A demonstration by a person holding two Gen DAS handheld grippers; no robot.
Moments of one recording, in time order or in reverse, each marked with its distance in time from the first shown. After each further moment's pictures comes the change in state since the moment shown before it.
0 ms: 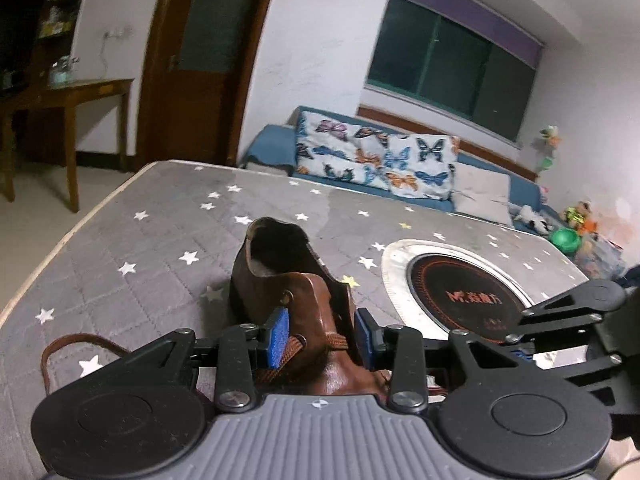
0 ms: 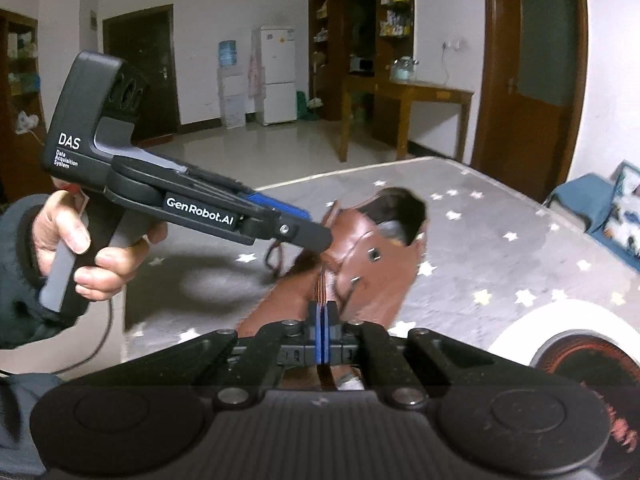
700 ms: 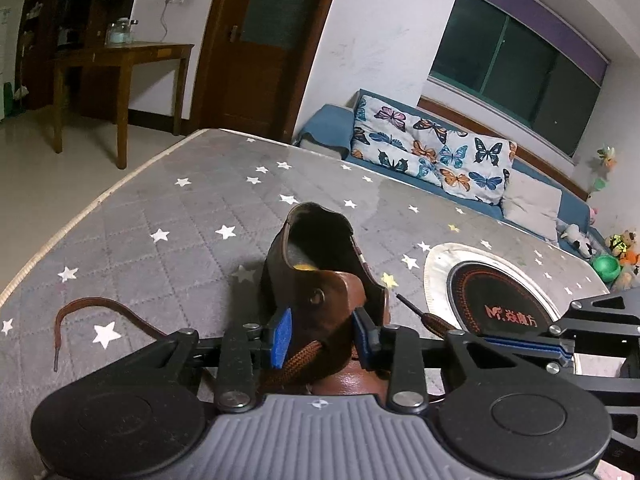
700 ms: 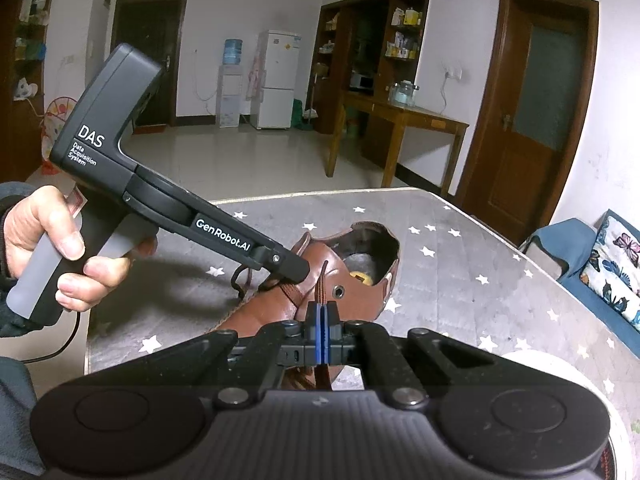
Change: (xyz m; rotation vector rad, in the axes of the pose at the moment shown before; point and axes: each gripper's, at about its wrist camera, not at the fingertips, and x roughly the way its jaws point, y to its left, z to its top) left arm 0.012 0.001 0.009 -0.131 0.059 0.123; right arm -0.008 -0.010 0.015 -0.122 -0.031 -0.060
